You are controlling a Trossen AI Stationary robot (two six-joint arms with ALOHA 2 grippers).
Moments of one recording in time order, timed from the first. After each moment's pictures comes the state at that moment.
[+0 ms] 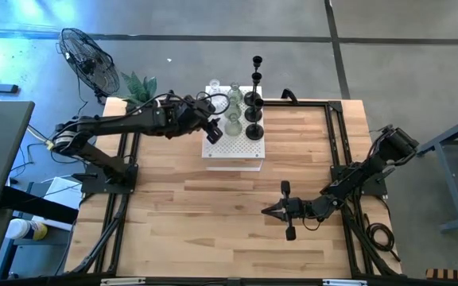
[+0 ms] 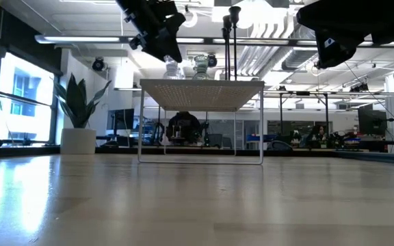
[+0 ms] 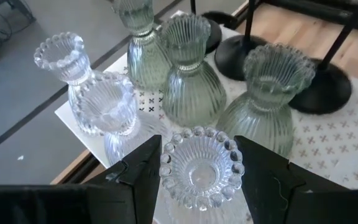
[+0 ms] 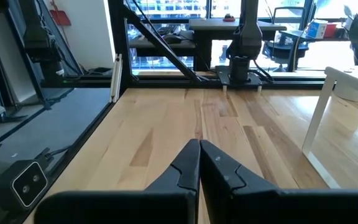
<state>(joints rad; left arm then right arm) 0.23 1.42 1.27 -0.48 -0.47 -0.21 0.66 1.50 0.41 0.98 0.59 0.11</state>
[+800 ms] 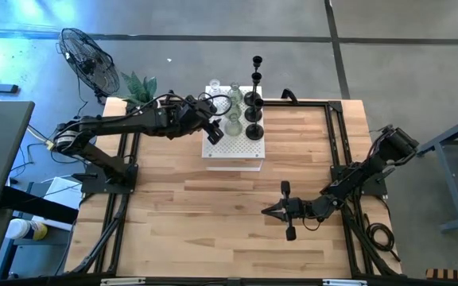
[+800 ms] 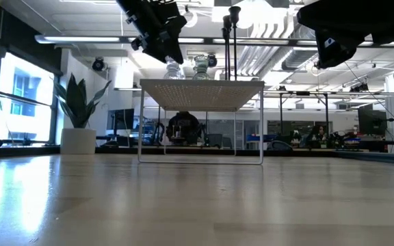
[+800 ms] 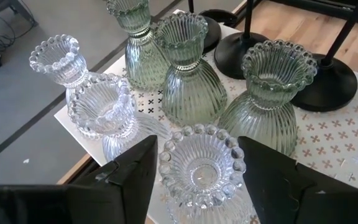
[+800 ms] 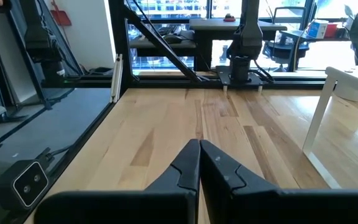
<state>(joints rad) 0.23 1.44 1.27 -0.47 -0.48 -0.18 0.66 1.50 0.41 0.98 0.59 0.11</state>
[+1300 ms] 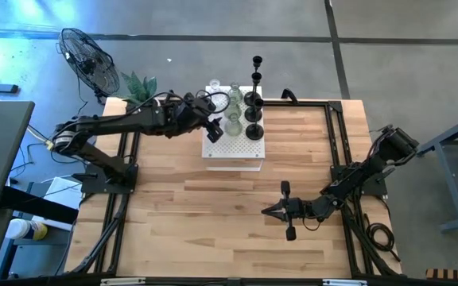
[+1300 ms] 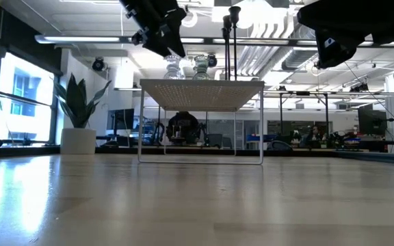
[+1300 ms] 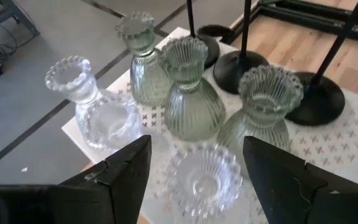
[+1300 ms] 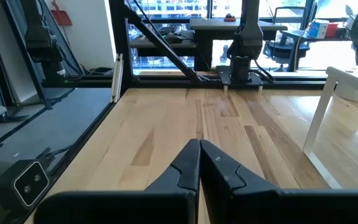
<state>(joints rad) 0.23 1.42 1.29 -0.47 -0.49 -0.17 0.66 1.50 0.41 0.98 0.59 0.11</state>
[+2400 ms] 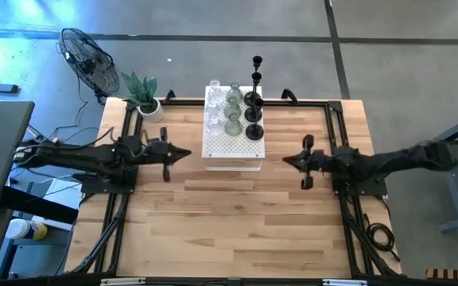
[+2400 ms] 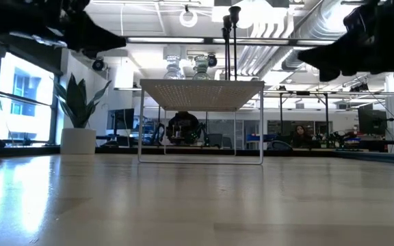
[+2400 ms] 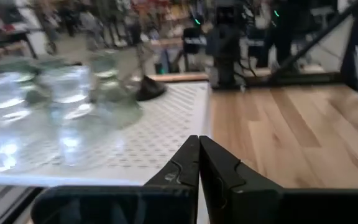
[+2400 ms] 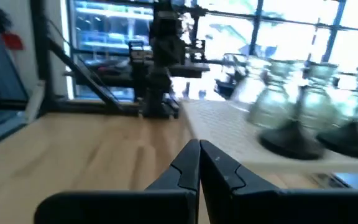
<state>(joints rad) 0.03 0.65 0.33 0.25 -0.14 0.11 -0.01 0.67 0.01 0.75 0.07 -0.09</state>
